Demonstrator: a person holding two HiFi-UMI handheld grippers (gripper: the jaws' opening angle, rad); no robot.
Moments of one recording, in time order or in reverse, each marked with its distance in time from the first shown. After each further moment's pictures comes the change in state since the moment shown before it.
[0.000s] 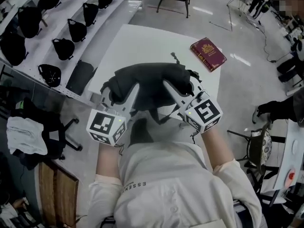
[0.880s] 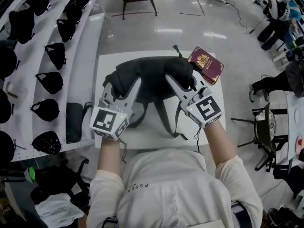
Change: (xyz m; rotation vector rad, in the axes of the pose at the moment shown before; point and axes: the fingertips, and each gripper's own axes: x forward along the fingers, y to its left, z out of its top) left arm 0.218 0.158 0.034 0.034 -0.121 -0.345; right arm 0.148 -0.186 0.013 -0.087 0.030 -0.356
